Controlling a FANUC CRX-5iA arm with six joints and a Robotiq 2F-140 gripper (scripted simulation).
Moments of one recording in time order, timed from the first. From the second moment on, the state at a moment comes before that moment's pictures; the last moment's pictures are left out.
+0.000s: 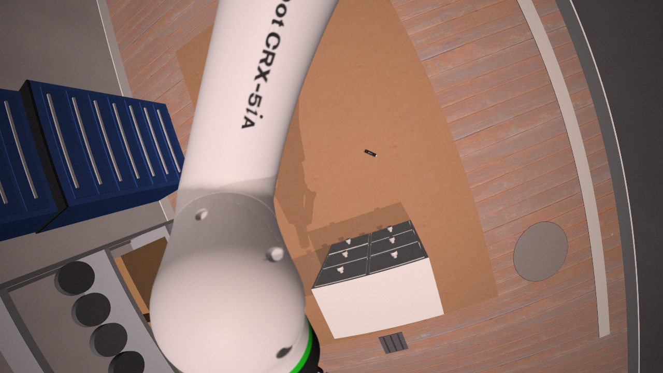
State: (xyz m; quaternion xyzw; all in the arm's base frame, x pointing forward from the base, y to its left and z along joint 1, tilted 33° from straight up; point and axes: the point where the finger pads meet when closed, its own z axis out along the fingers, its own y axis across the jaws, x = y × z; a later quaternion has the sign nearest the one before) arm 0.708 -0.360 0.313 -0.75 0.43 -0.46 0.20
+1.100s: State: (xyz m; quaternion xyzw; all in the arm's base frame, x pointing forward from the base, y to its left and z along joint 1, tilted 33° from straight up) arm 0.584 -0.498 0.289 -0.25 0.86 -0.38 0.23
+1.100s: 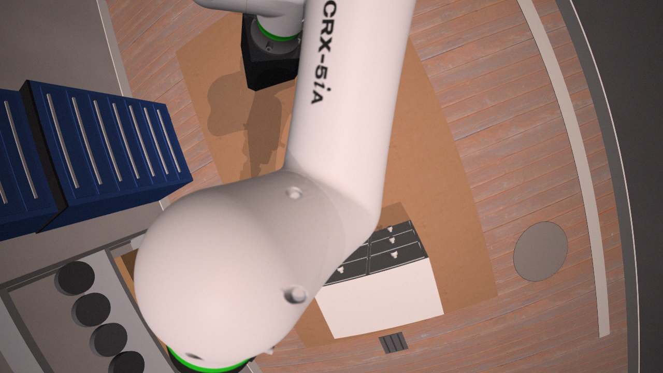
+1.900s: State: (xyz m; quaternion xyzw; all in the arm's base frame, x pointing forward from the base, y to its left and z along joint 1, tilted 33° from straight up) arm 0.520 -0.319 0.161 -0.01 0.98 -0.07 0.19
